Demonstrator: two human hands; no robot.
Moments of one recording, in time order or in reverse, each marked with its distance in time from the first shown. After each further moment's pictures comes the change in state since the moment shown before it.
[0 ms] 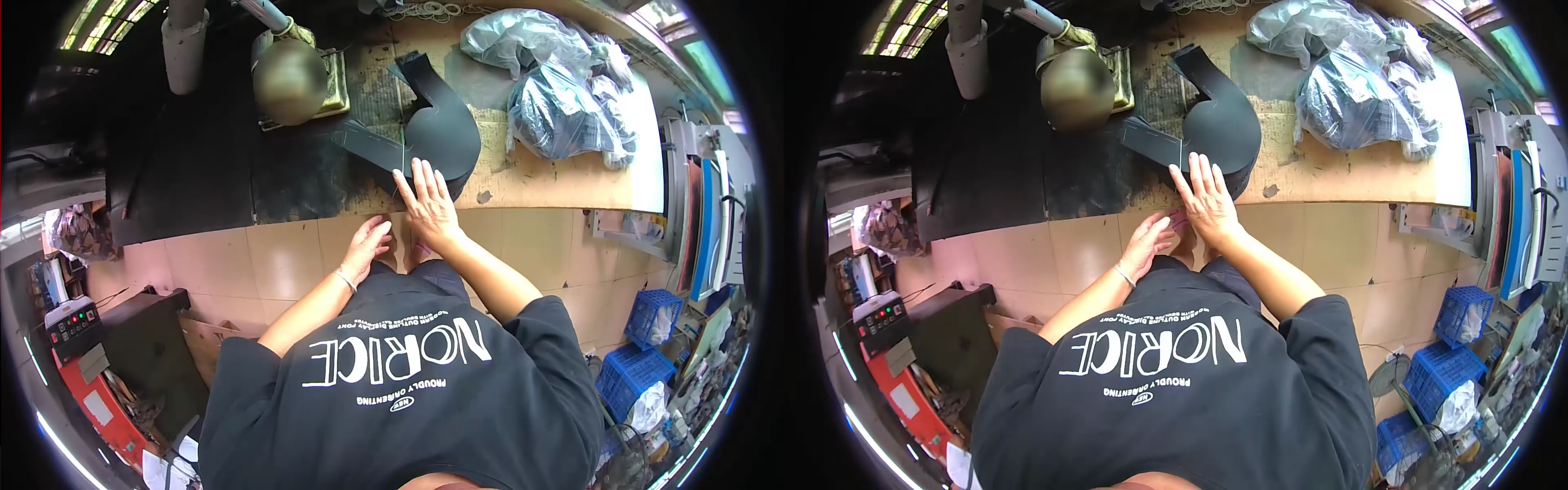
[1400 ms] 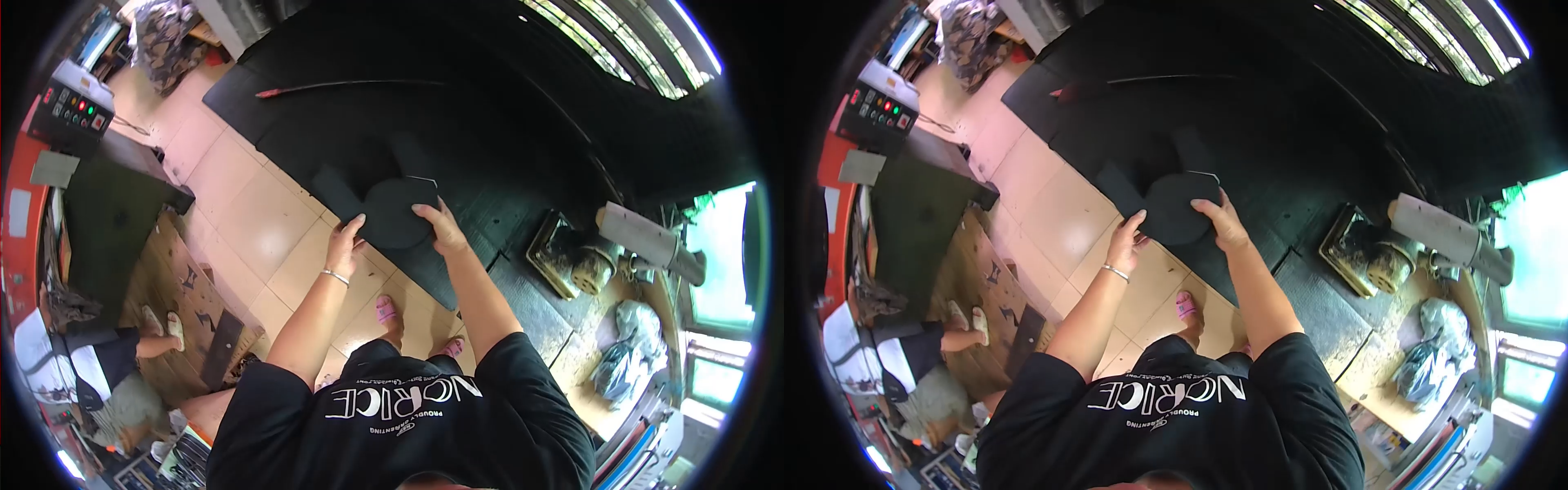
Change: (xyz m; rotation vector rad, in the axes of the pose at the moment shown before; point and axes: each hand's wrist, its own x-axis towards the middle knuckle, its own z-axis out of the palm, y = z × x) left_hand -0.069 0.117 -0.523 -0.801 0.649 0.438; right_hand 0.365 -0.462 0.069 1.907 -0.807 0.319
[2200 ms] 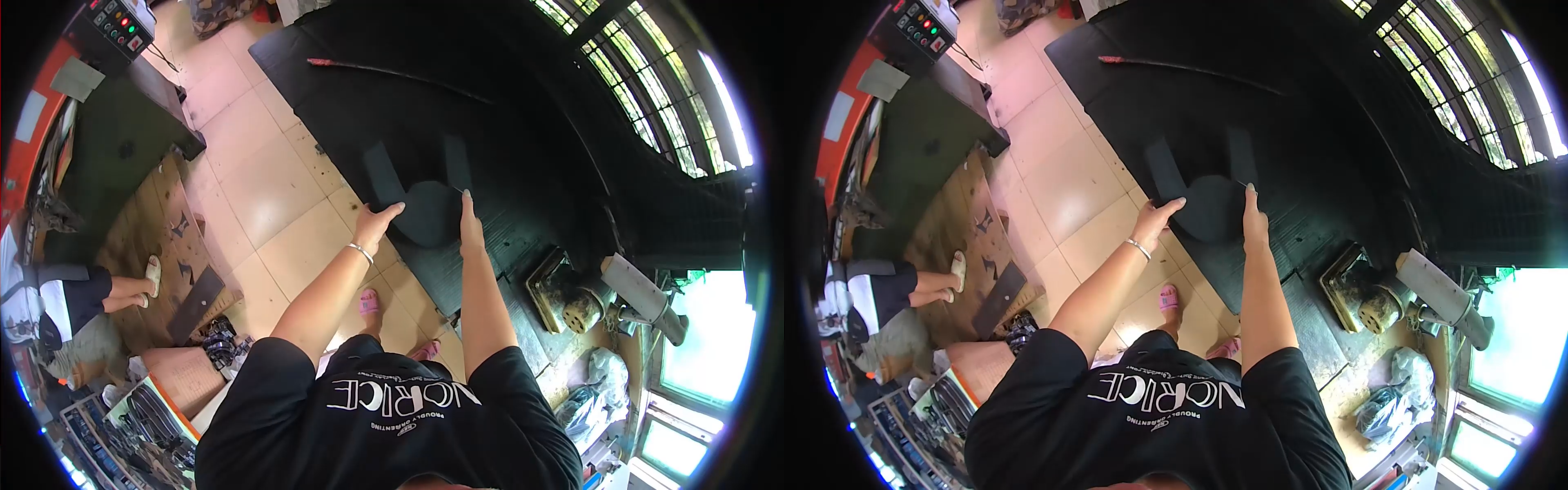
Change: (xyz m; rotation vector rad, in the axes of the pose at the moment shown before) left_hand 0.009 0.000 0.010 0.213 0.069 0.100; right_hand 0.032 0.000 -0.019 -0.598 0.579 0.302
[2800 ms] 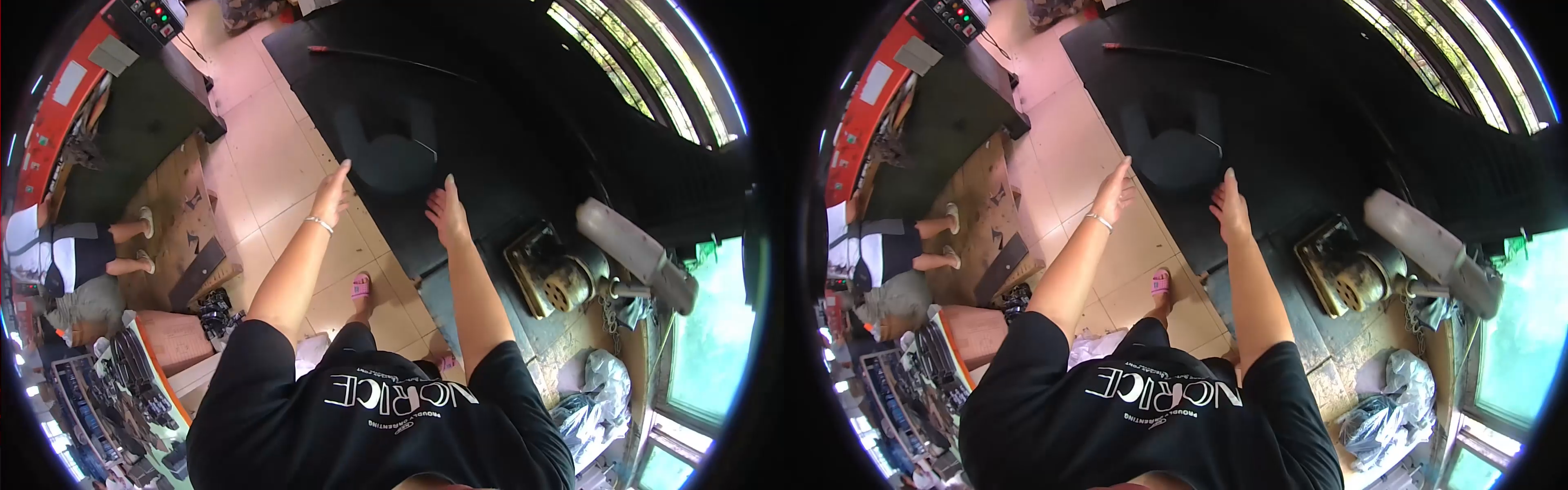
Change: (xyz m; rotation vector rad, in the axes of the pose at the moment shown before) left_hand -0.070 -0.021 0.015 -0.071 0.161 -0.004; right_hand -0.032 0.054 -0.080 0.385 -0.557 -0.160
